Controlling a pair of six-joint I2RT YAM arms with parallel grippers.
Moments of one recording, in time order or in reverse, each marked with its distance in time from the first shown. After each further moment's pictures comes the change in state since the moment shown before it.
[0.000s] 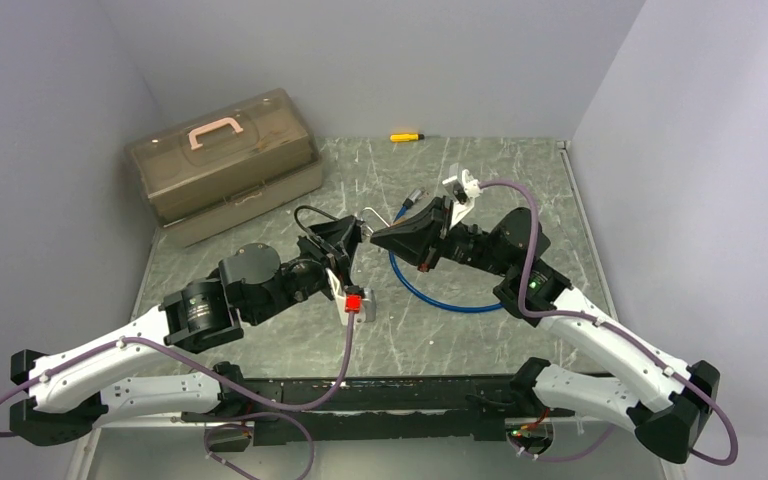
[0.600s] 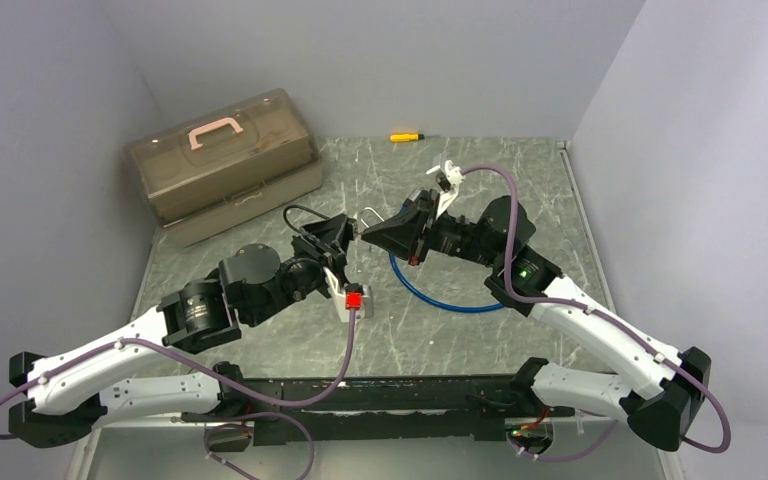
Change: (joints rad) left arm 0.012 -0.013 -0.019 -0.018 -0.064 0.026; right arm 0.010 0.079 0.071 -0.059 0.010 0.037
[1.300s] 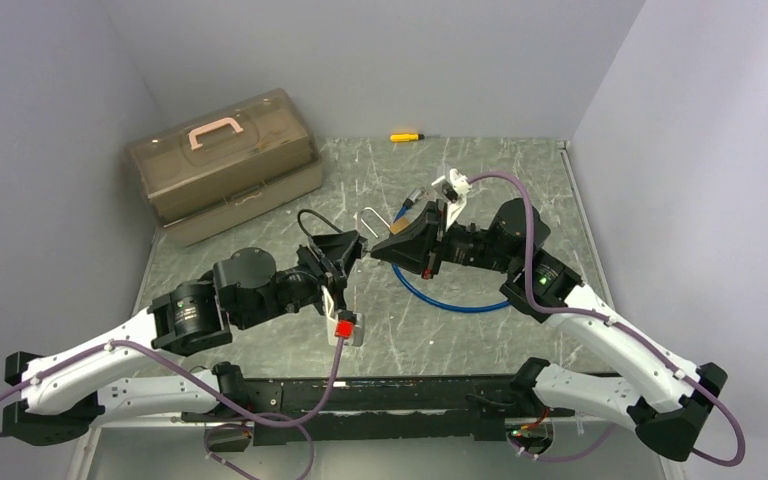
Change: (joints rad) left arm -0.034 -0.018 0.036 -0.107 0.160 0.090; right arm 0.011 -0.067 0.052 -0.195 -0.080 -0.048
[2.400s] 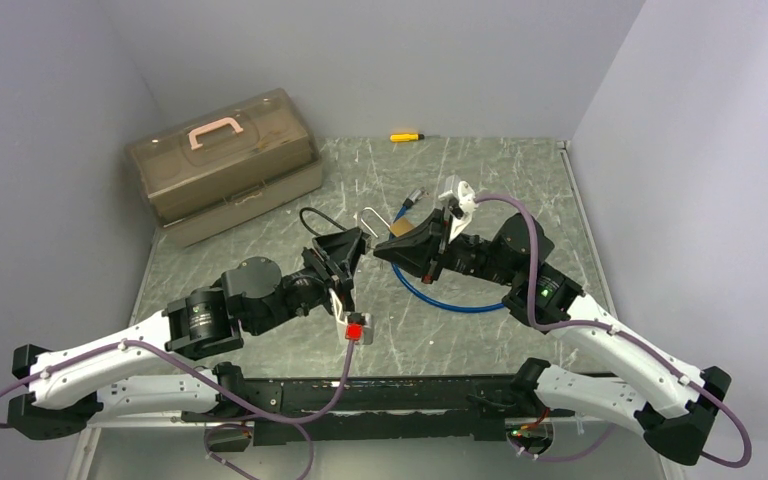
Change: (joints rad) left arm -0.045 0.006 -0.093 0.169 -0.100 0.041; right arm 0.049 -0.051 -0.086 0.065 0.134 -0.113
